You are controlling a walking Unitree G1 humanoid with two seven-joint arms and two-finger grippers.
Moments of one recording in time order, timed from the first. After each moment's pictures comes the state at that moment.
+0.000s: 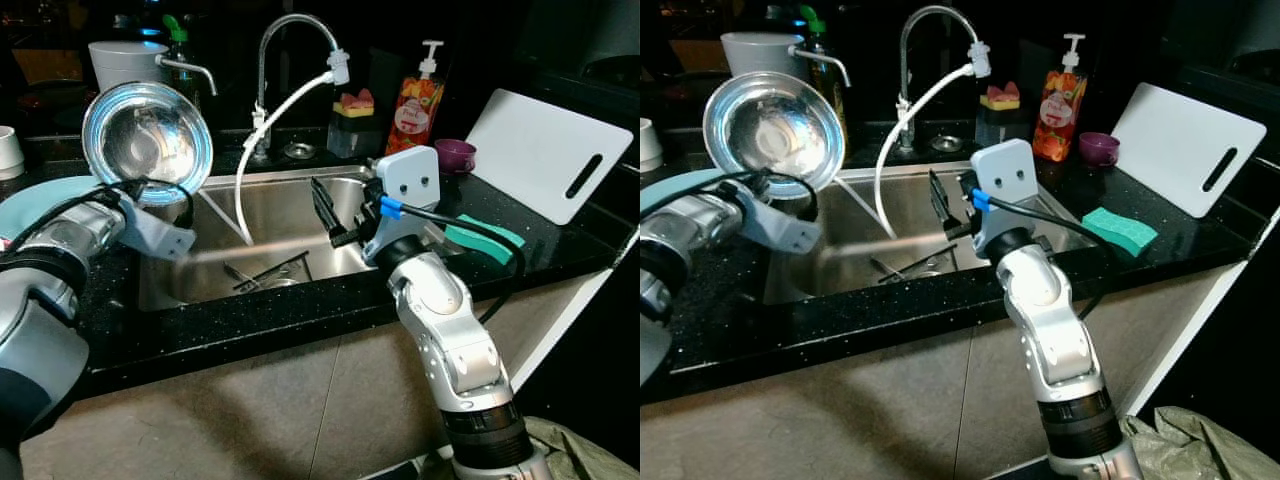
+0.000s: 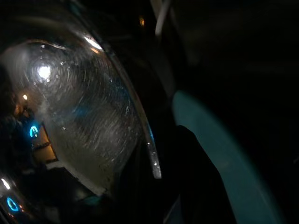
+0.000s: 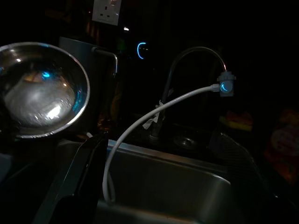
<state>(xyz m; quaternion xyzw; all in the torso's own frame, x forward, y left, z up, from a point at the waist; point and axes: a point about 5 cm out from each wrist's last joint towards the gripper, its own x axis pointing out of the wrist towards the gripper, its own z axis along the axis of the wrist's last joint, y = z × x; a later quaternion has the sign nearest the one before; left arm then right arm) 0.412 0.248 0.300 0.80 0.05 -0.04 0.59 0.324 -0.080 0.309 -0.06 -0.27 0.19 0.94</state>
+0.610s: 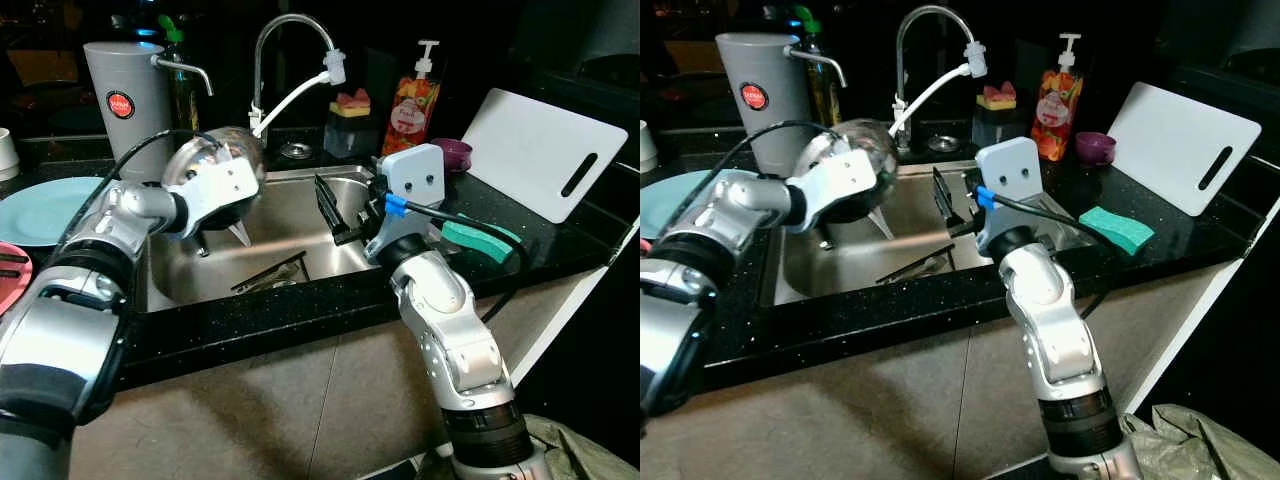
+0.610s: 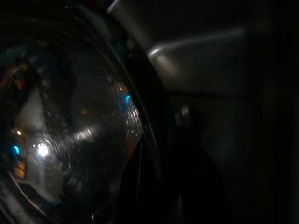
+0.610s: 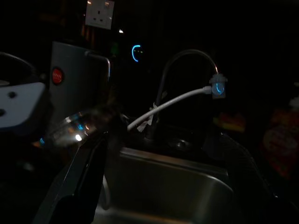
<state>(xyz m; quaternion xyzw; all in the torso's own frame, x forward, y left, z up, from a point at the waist) 0.411 0.171 0.317 0.39 0.01 -0.34 0.86 0.324 -0.082 0.314 -0.05 -0.27 0.18 0.94</state>
